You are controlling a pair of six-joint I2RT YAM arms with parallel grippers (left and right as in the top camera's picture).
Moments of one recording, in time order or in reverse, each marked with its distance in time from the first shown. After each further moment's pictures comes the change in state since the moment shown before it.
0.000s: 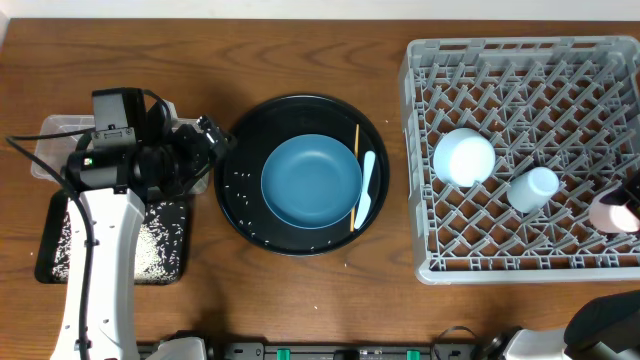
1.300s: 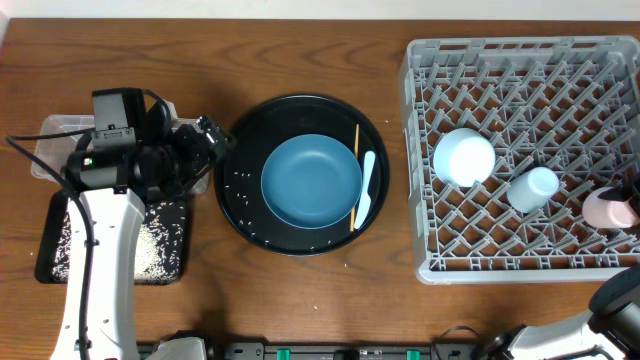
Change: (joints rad) left arm 0.000 0.000 0.000 0.000 0.000 0.000; right arm -0.100 0.174 -0.032 0.111 -0.145 -0.027
